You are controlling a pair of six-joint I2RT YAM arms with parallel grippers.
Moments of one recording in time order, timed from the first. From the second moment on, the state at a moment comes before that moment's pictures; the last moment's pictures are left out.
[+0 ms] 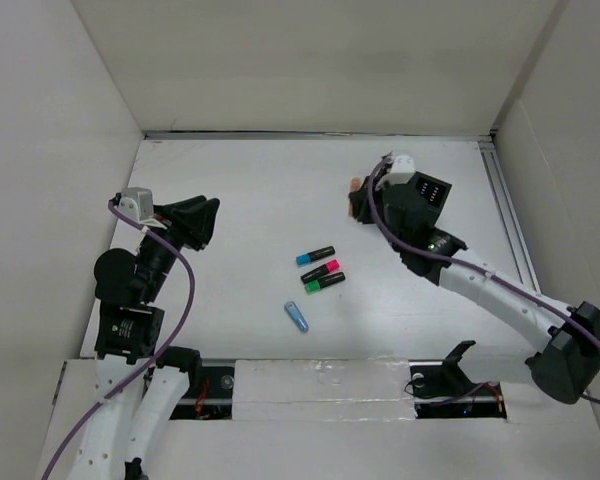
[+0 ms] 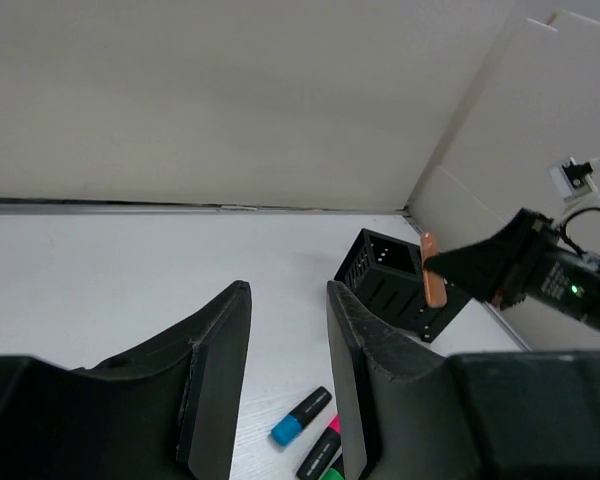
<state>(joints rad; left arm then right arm) -0.17 0.53 0.79 -0.07 0.24 -0.42 0.74 1.23 0.99 0.01 0.35 0.38</state>
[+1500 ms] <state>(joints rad) -0.17 0.52 0.79 -0.07 0.26 -0.42 0.60 1.18 0.83 0.22 0.35 0.40</state>
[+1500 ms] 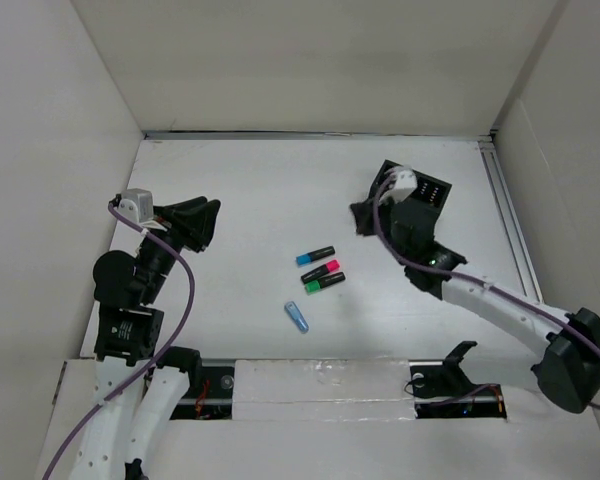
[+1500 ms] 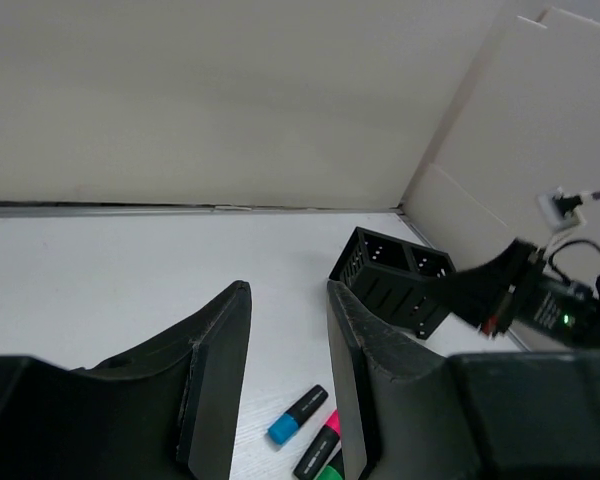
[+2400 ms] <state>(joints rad) -0.17 0.51 0.79 -0.07 0.24 -0.42 1.19 1.74 0.90 0.04 0.21 0.35</state>
